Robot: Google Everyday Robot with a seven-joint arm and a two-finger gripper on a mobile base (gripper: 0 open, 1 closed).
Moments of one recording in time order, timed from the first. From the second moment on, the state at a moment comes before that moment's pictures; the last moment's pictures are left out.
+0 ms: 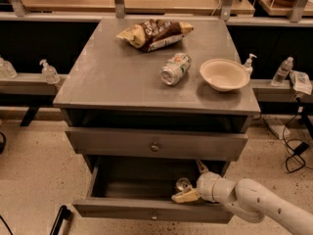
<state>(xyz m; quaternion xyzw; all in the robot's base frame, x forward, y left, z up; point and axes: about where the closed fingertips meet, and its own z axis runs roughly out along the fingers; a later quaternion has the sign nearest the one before) 0.539 -0.125 0.452 -0.39 0.76 0.19 0.47</state>
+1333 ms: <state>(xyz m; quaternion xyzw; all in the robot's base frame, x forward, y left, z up) 0.466 -0.219 0.509 -0.30 0.79 0.14 0.52</state>
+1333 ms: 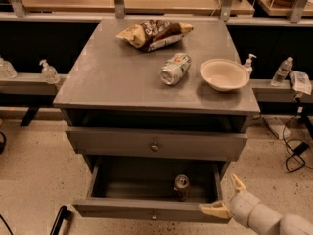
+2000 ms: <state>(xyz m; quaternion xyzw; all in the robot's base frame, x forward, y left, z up) 0.412 -0.292 0.537 -0.24 0.81 0.07 0.52</state>
